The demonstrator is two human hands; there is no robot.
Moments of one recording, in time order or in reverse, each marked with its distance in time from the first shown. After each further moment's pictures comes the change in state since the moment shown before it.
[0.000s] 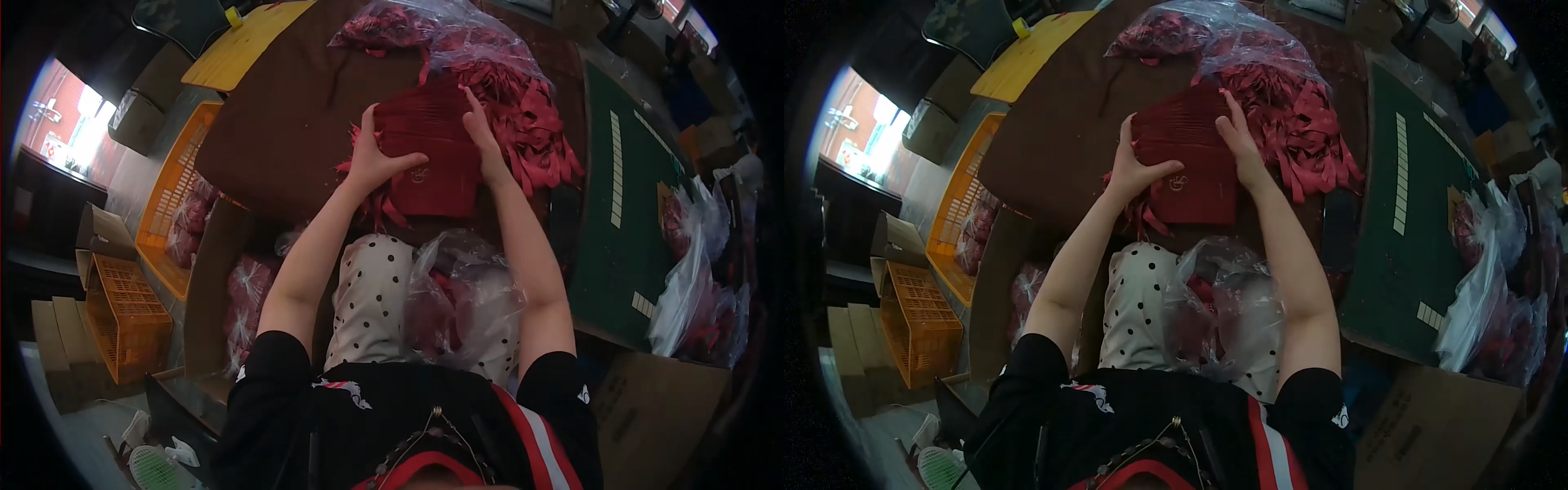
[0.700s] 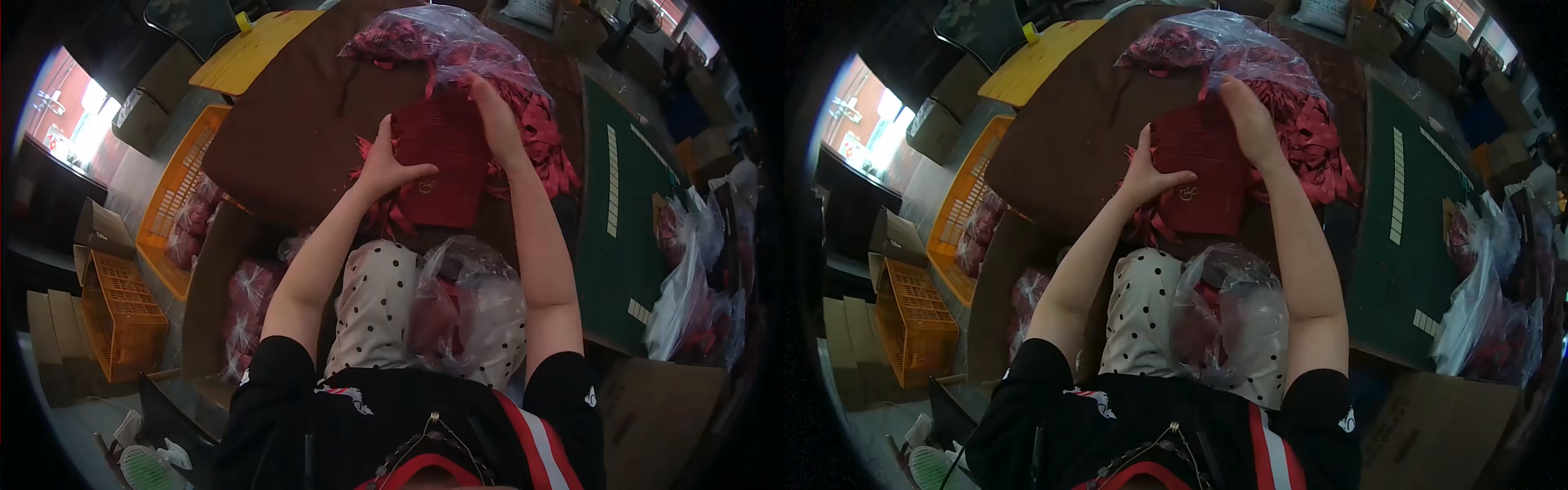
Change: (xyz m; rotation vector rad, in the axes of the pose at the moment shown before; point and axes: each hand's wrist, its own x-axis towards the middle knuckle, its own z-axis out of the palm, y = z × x) left_hand 0.003 0.008 -0.002 0.033 -0.078 -0.059; right_hand 0.050 -0.035 0.001 -0.232 0.007 -0.112
